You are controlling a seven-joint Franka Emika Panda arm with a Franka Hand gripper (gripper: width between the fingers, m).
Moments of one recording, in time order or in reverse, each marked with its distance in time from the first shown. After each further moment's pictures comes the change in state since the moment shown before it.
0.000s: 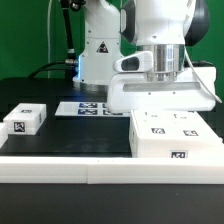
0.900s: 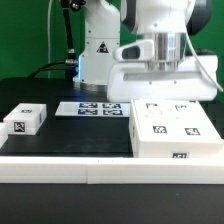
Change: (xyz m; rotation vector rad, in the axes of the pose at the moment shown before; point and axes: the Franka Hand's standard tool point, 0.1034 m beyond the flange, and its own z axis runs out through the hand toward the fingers) arm 0.013 0.000 -0.038 0.003 -0.008 -0.014
